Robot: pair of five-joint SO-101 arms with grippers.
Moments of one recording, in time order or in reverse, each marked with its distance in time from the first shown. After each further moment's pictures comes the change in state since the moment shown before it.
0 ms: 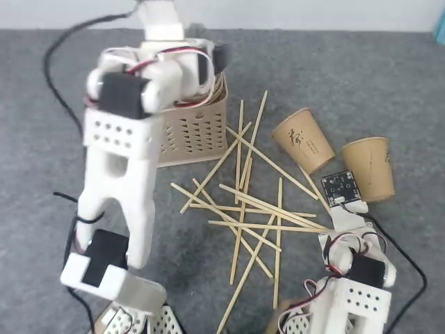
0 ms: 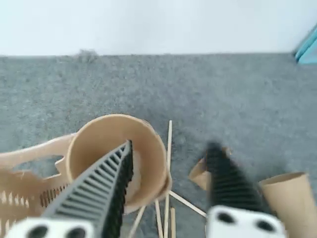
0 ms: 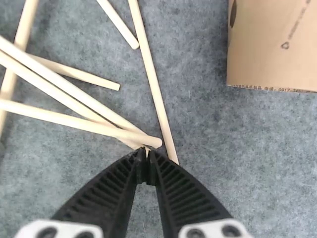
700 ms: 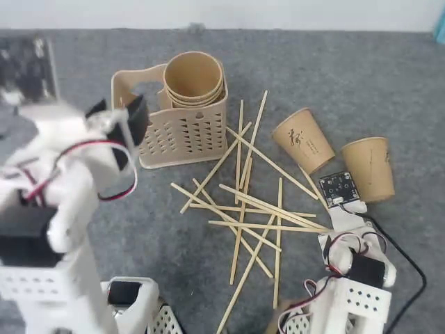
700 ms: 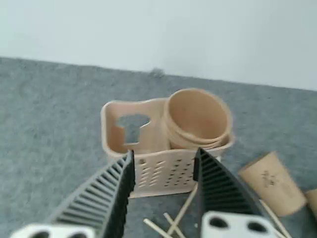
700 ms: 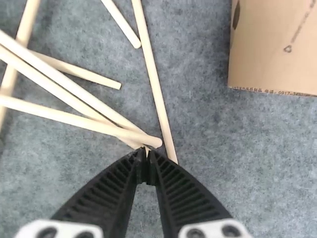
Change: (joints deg) left arm -15.4 -44.5 35.3 4.3 -3.8; right arm 0.0 0.0 0.0 0.0 1.5
